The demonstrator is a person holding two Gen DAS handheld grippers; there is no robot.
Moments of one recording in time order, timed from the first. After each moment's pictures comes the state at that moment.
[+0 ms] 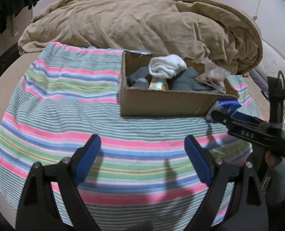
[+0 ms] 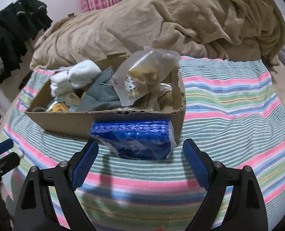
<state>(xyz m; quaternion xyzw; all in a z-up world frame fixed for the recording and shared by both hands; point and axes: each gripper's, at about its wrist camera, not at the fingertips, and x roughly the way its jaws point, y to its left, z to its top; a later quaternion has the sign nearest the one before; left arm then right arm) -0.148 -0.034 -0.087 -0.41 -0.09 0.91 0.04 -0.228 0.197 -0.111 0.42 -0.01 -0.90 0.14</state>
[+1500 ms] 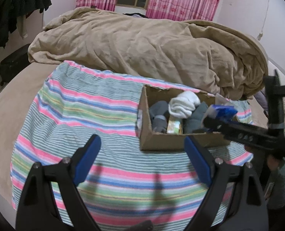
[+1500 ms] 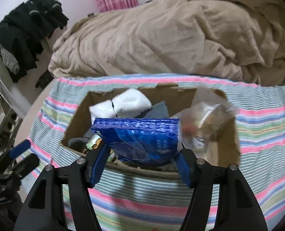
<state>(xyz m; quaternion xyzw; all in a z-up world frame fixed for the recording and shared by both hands) -0.168 -0.078 -0.052 -0.37 -0.12 0.92 0.01 -0.262 0.130 -0.068 0.44 -0.01 -0.87 0.21</state>
